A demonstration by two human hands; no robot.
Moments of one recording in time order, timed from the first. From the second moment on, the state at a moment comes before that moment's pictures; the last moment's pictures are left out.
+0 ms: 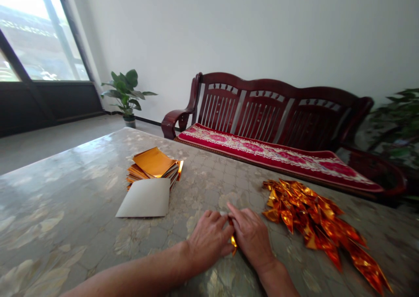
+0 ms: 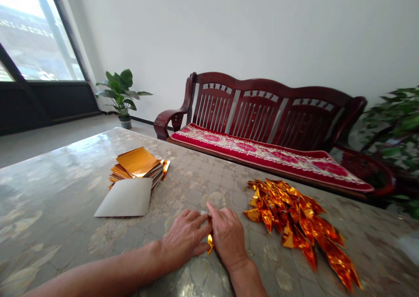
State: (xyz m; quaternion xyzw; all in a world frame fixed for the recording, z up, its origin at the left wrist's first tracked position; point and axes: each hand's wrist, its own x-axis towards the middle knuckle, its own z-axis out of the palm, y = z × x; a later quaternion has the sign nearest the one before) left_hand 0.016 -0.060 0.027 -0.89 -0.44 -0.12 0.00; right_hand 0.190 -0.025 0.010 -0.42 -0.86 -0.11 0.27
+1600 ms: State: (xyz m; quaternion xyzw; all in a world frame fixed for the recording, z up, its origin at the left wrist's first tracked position) left_hand 0.010 -0.030 0.031 -0.88 -0.44 -0.16 -0.08; right_hand 0.191 -0.025 0.006 -0.49 -0.83 -0.02 0.28
